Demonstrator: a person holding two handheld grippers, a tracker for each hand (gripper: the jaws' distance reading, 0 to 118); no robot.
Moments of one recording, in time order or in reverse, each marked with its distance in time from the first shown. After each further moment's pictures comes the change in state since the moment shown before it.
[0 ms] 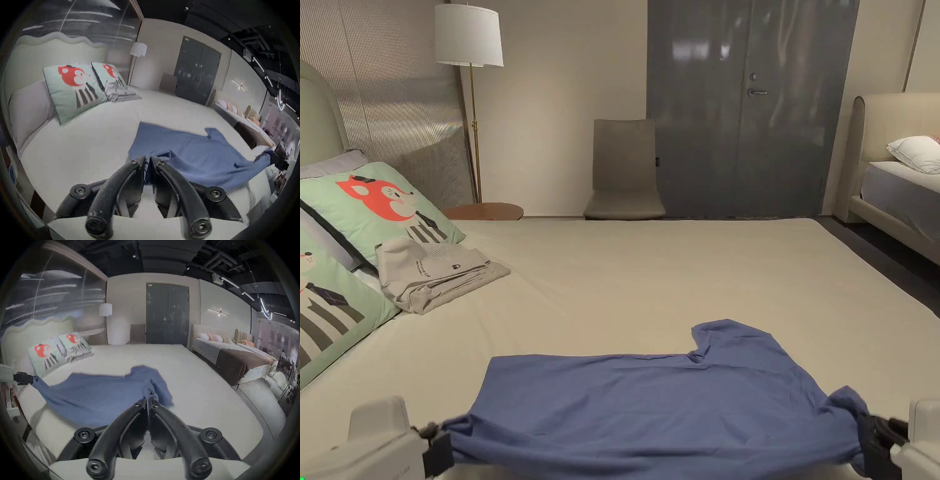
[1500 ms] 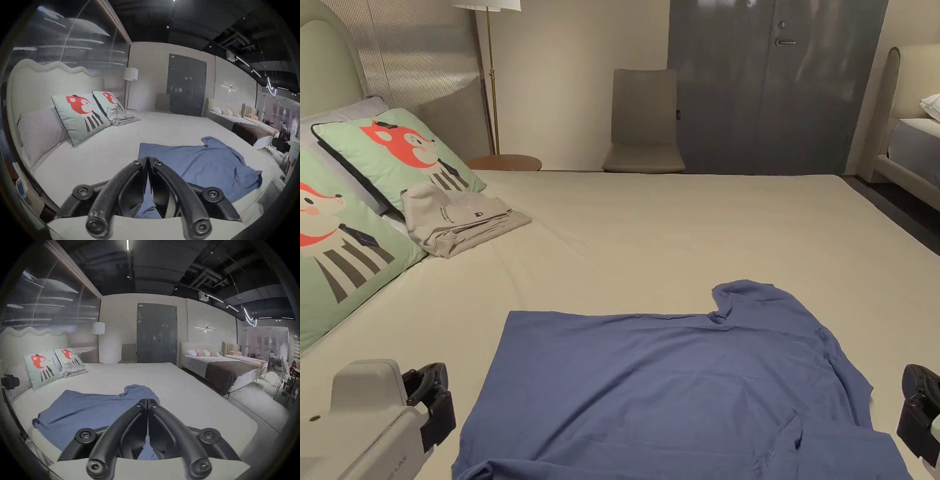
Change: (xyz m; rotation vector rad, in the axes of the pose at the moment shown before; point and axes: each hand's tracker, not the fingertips) left arm 0.002 -0.020 0.077 0.242 -0.013 -0.120; right arm -0.029 -0.015 0.048 0.245 -0.107 -0.042
